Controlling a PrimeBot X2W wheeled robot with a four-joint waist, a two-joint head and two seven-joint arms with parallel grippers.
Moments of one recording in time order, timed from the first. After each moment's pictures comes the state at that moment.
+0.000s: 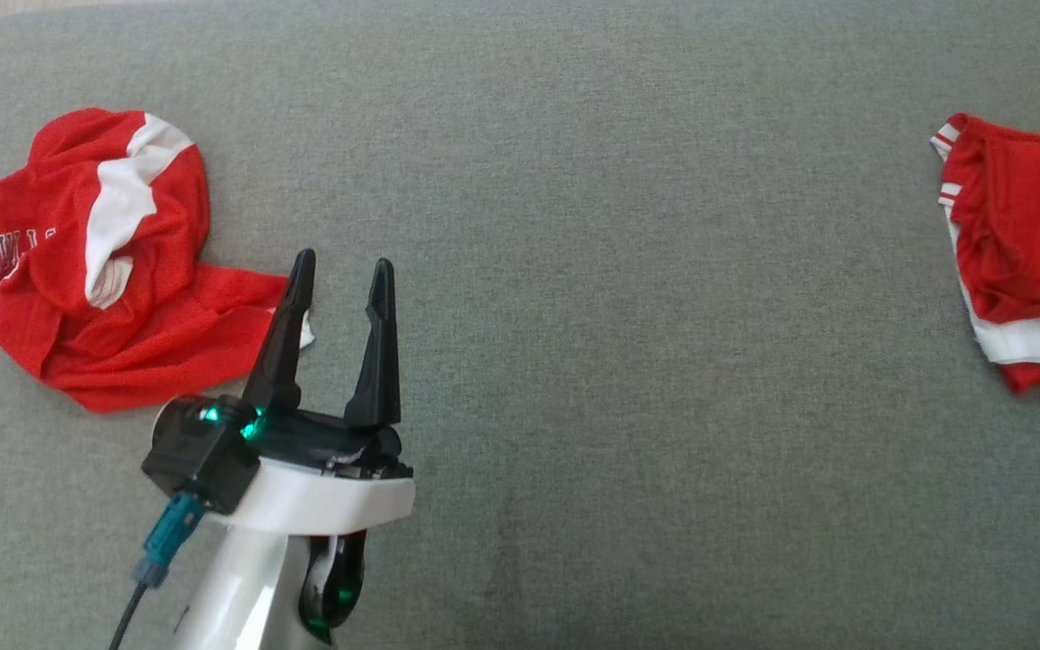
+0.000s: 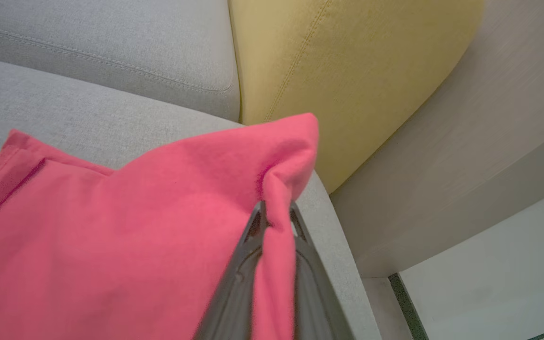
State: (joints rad) left arm -0.20 0.05 -0.29 0.06 -0.33 -0.09 -0.26; right arm -0.64 -0.53 -0.24 0.93 -0.17 0.13 -0.14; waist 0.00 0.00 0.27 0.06
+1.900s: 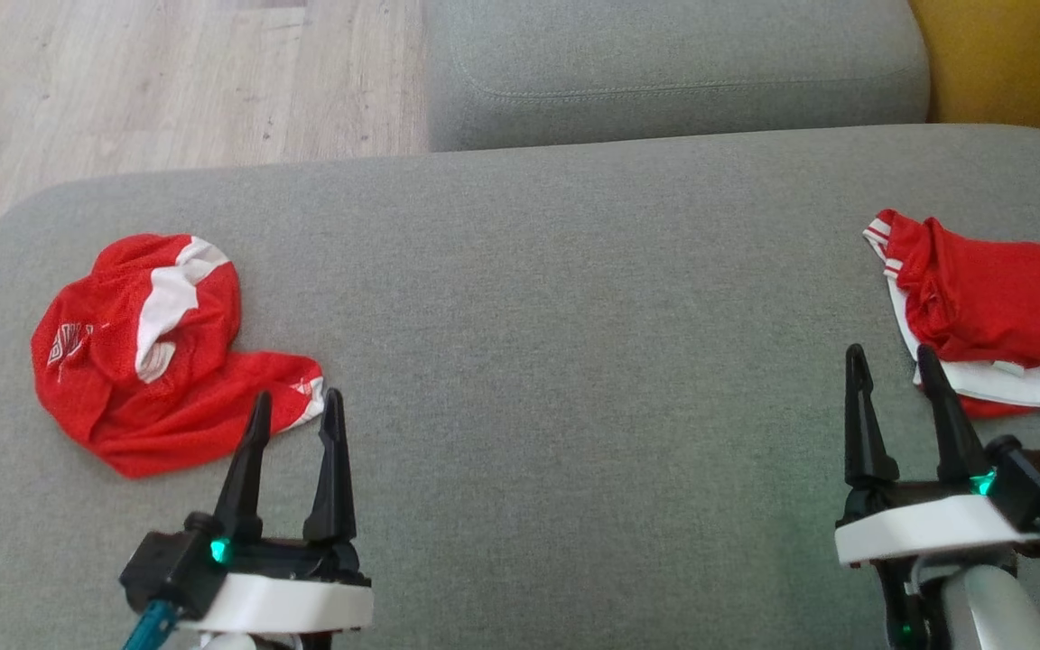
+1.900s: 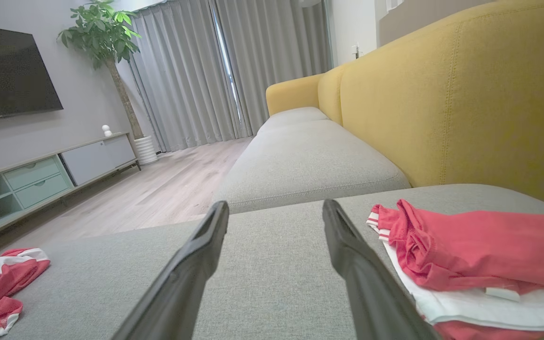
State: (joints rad) left arm 0.02 0.05 -0.19 0.09 -0.33 -0.10 -0.26; right arm -0.03 -0.05 0.00 0.21 0.22 0.13 -0.25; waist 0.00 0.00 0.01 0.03
